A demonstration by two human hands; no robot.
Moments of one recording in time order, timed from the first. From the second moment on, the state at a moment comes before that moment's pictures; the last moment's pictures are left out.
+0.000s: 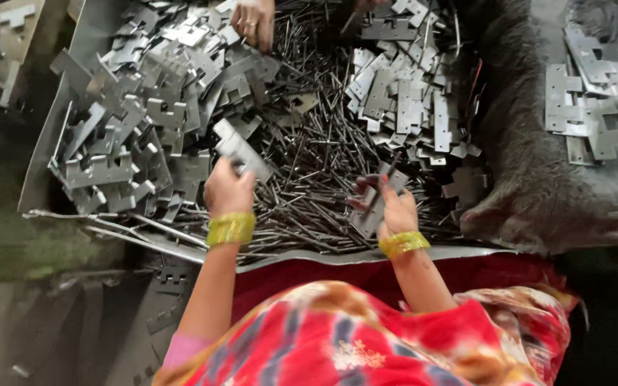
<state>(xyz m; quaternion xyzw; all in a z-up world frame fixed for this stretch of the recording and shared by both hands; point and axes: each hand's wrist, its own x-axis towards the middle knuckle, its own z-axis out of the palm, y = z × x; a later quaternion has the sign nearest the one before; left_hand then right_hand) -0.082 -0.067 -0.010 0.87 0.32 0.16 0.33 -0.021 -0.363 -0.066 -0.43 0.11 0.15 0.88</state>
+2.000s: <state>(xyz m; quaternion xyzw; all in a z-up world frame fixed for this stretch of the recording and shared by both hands) -0.068 -0.010 -0.086 0.96 0.10 0.22 0.13 -0.064 -0.365 -0.025 -0.84 -0.16 0.14 0.50</state>
